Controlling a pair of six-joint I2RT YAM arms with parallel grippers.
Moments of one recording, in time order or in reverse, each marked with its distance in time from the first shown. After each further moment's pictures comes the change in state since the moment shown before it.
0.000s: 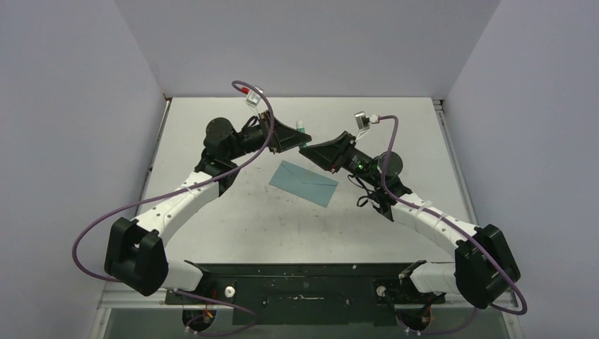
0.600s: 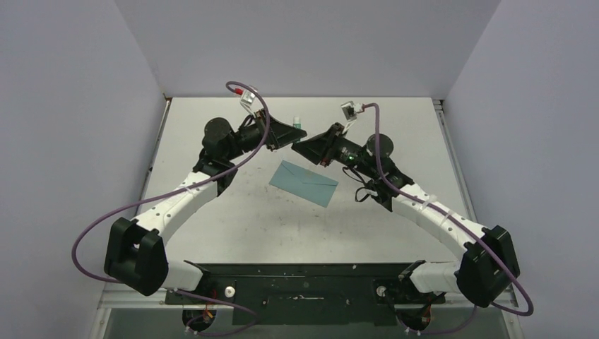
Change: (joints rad) left arm 0.005 0.002 -0.024 -0.010 -0.041 0.010; right arm 0.024 0.005 0.125 -0.268 0.003 -0.157
